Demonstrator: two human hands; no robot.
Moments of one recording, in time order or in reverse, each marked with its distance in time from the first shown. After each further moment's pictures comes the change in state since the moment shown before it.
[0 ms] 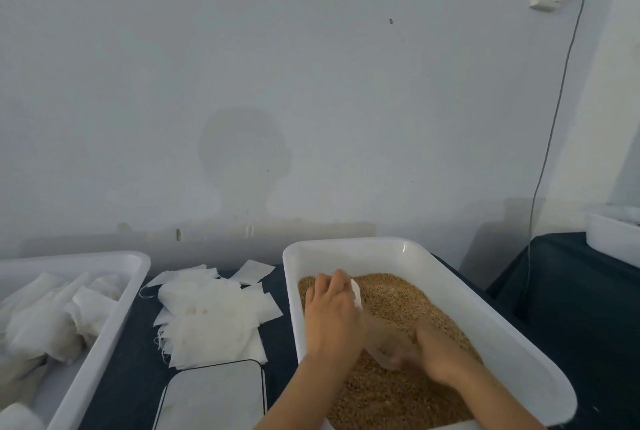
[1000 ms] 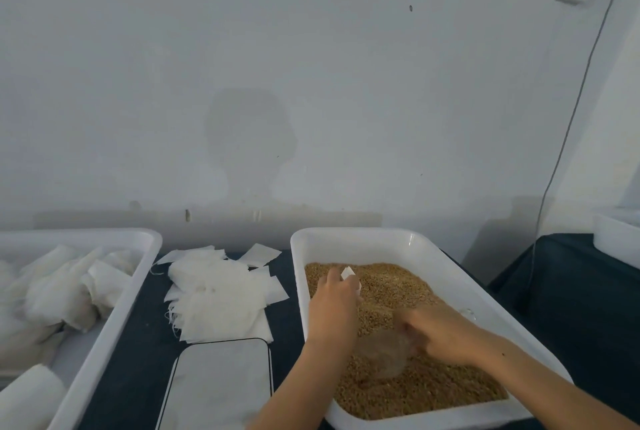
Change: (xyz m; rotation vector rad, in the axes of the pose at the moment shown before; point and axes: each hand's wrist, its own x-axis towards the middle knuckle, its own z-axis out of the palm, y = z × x) left_hand -0.001 -0.004 -0.008 -0.080 -0.165 -0.149; right_hand -0.006 -0.002 -0.032 -0.441 -0.011 -0.523
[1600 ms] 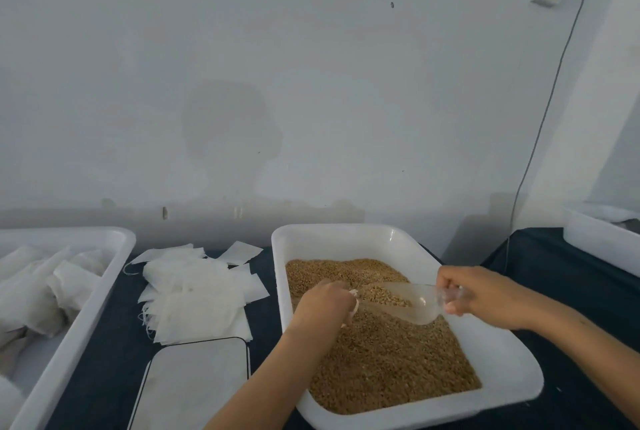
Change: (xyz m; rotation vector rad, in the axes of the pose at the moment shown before) left_hand 0.008 0.002 0.004 0.227 -0.254 0.306; right_hand -0.058 0.035 -0.064 0.232 0.026 0.224
